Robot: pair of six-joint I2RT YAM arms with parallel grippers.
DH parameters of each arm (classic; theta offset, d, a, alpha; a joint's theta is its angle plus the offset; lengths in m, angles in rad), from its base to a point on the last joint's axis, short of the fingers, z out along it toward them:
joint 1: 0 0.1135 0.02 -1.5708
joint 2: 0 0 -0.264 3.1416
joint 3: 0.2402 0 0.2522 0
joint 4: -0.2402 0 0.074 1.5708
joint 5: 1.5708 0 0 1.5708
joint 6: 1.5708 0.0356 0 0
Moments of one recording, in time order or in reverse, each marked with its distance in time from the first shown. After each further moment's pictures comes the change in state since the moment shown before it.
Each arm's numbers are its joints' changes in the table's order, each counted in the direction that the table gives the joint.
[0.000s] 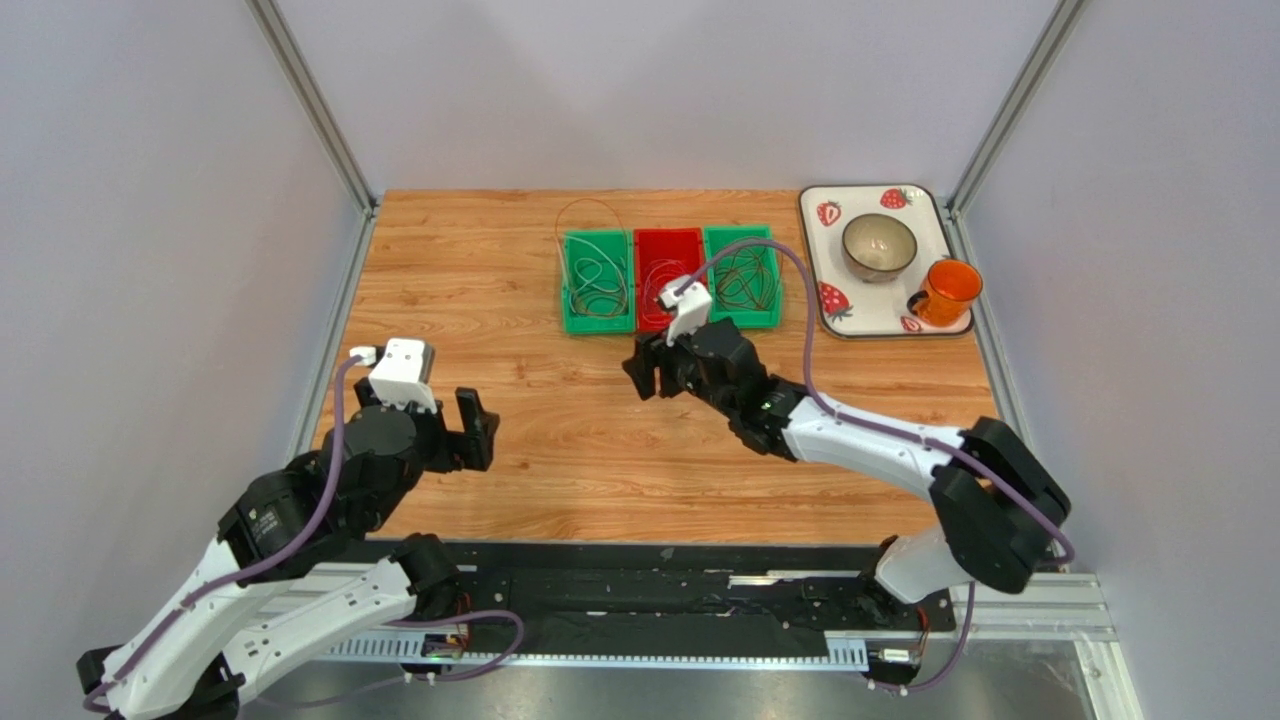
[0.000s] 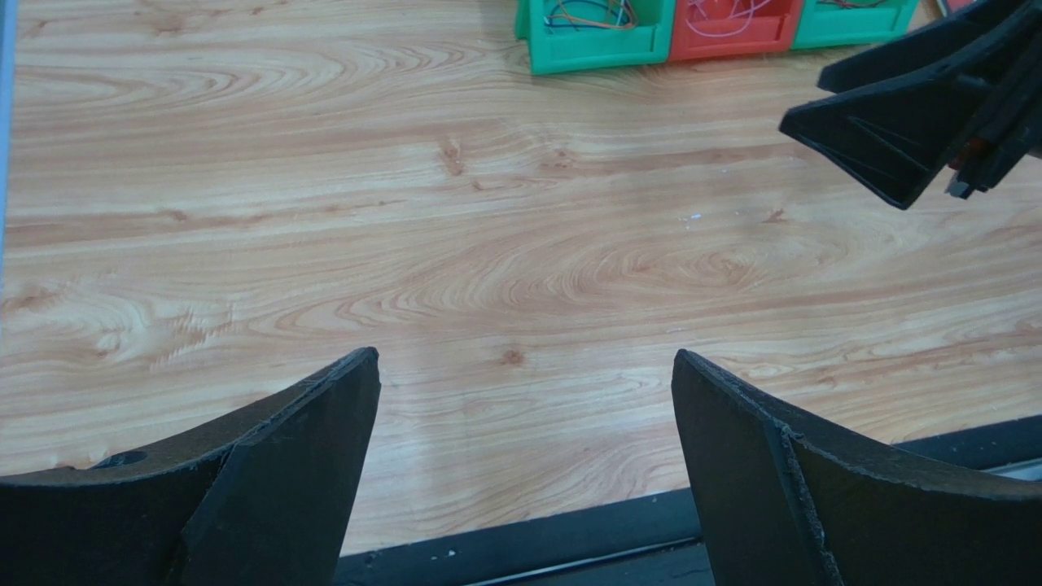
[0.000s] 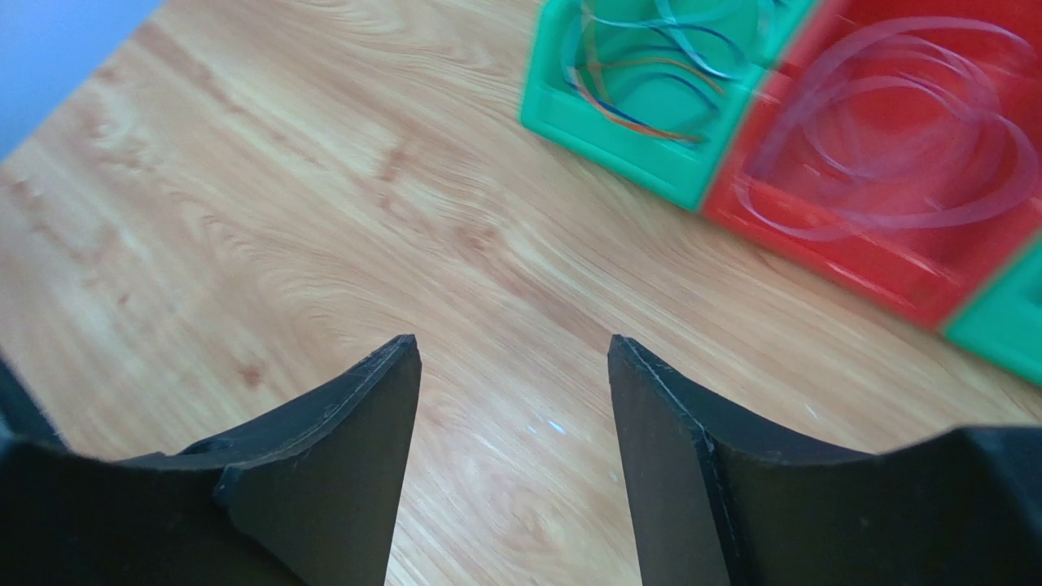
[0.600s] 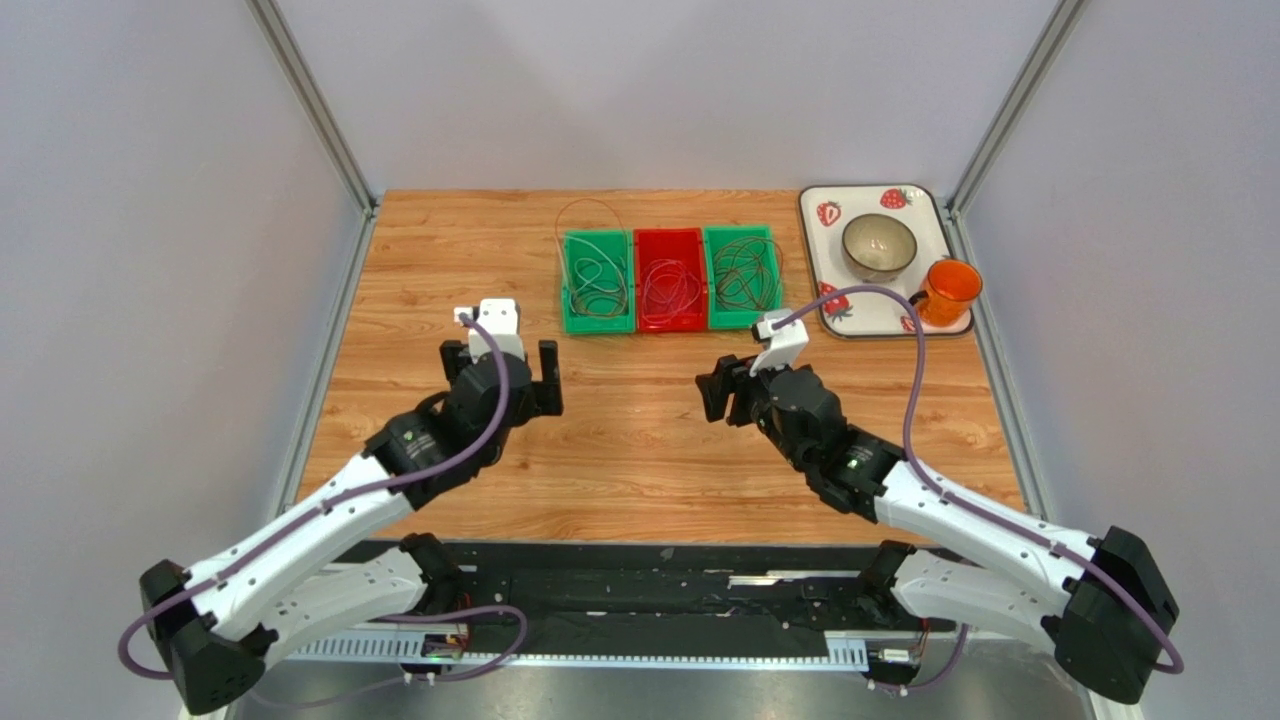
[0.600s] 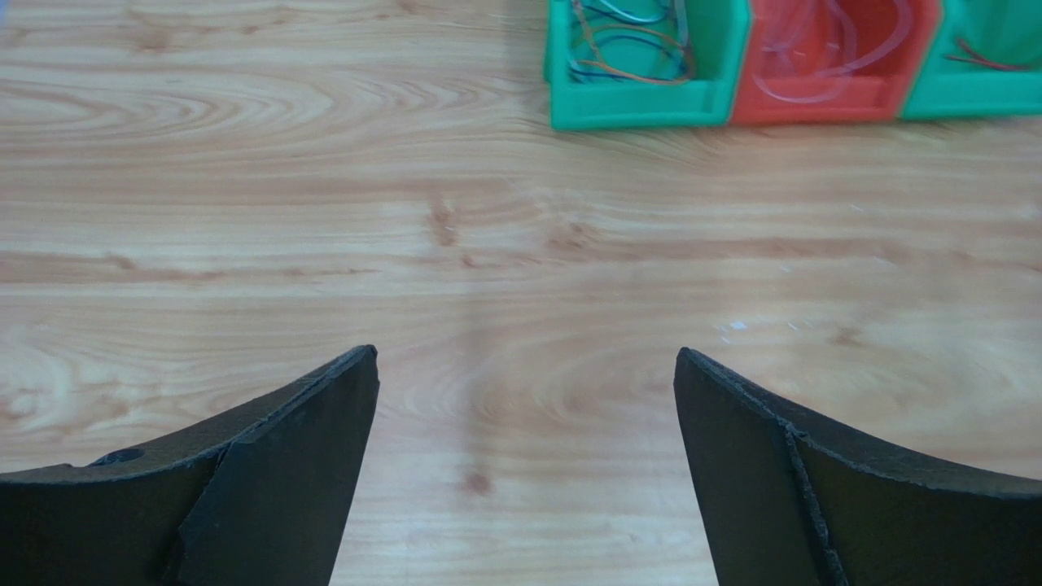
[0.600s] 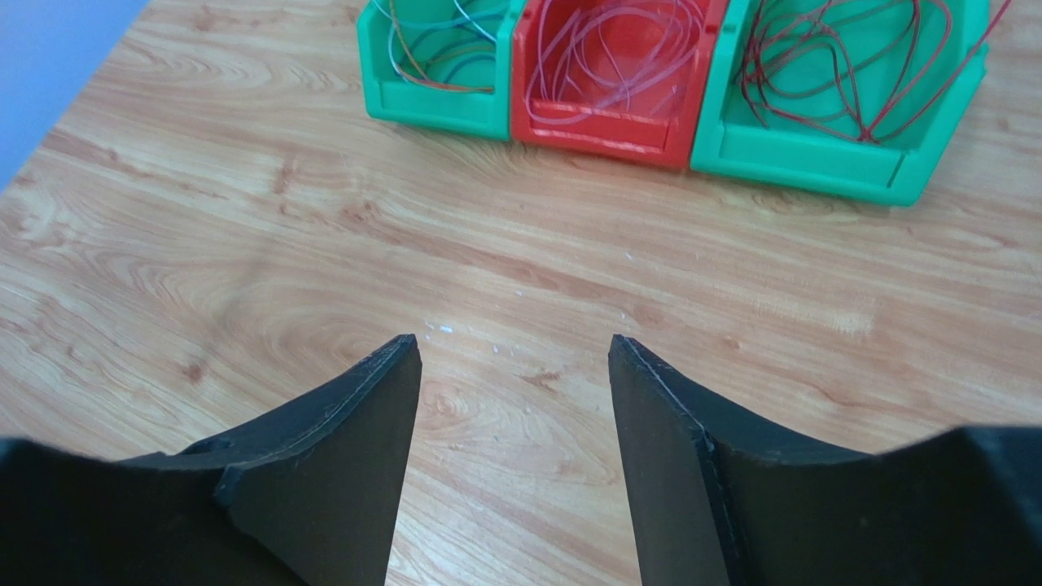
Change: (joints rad) left arm 0.062 0.339 -0.174 0.472 -0.074 0.005; right arm 0.014 -0.520 -0.283 -0.203 0.286 0.113
